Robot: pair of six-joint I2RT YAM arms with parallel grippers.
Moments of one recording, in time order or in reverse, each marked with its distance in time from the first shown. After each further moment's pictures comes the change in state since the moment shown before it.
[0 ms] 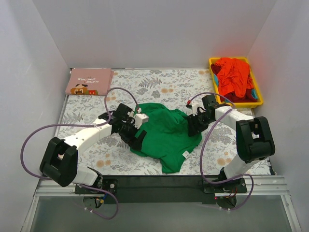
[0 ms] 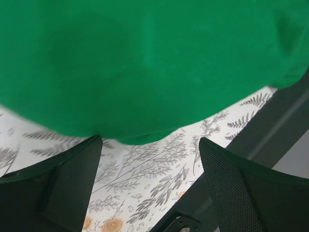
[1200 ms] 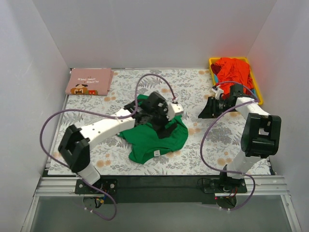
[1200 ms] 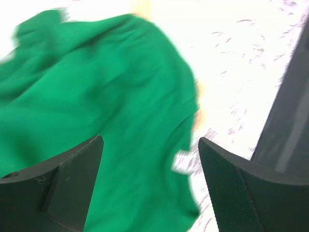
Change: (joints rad) left arm -0.341 0.165 0.417 0.097 -0.140 0.098; right arm -0.304 0.051 0.177 -0.082 -0.387 0.123
